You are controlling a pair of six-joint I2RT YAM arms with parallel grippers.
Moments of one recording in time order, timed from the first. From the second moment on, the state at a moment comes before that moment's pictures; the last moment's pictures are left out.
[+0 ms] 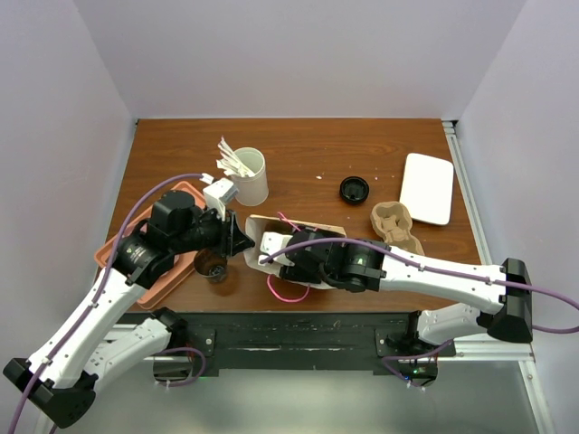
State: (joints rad) left arm -0.55 0.82 0.95 -0.66 0.40 -0.29; right arm 1.26 1.31 1.15 -0.73 0.48 -0.33
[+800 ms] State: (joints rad) left arm -0.55 0.78 0.90 -0.65 0.47 -0.24; right arm 1.25 1.31 1.07 -0.61 0.46 -0.40
